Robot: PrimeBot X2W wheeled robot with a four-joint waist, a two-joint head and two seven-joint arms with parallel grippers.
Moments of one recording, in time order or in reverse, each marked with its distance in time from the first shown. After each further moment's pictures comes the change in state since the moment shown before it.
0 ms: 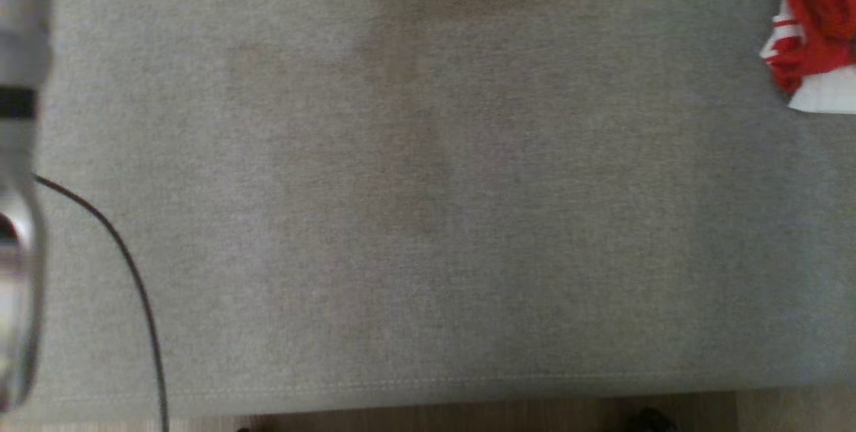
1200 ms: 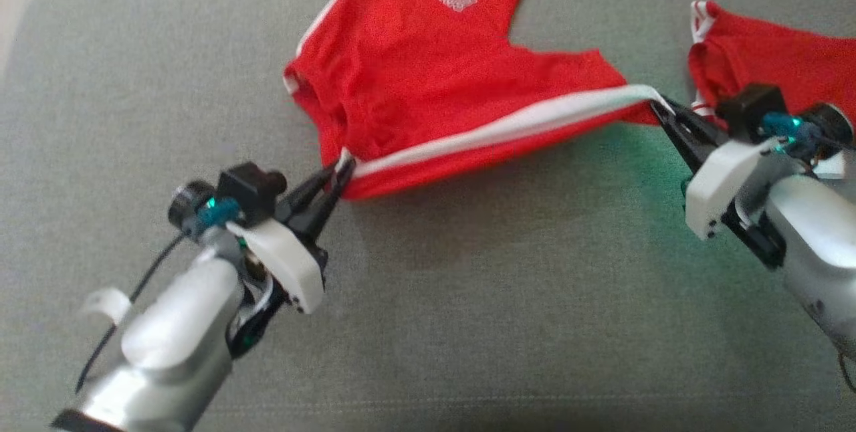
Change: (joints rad) left arm 0.850 0.084 -0.333 -0.230 0.103 -0.049 -0.007; right arm 0.660 -0.290 0.701 -0.131 0.546 0.000 0.073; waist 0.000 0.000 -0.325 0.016
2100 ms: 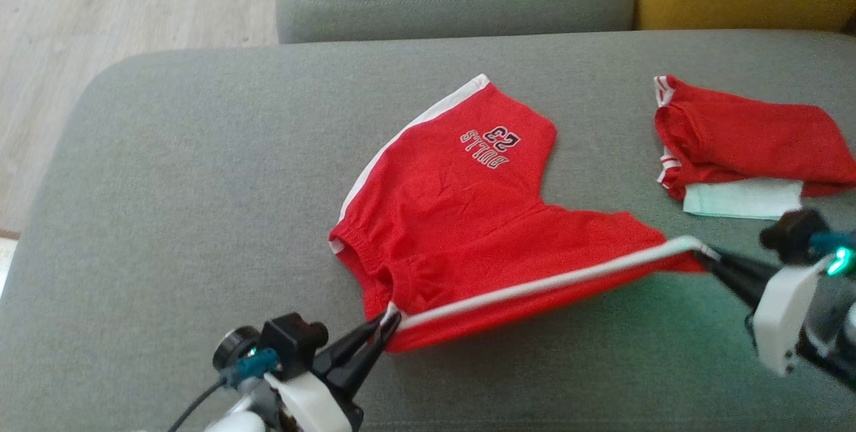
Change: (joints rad) left arm 0.385 0.091 -0.081 -0.368 -0.023 0.098 0.080; right arm 0.339 -0.361 0.071 -0.466 0.170 0.000 0.200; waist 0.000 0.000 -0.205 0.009
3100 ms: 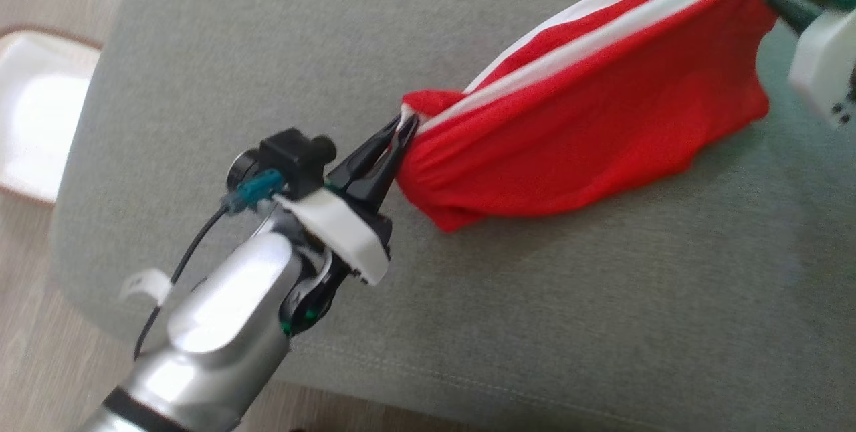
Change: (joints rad) left arm -0.395 -0.190 0.101 0.201 -0.033 -0.025 -0.041; right arm -0.720 0.011 0.195 0.101 -0.231 0.000 0.153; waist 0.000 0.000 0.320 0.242
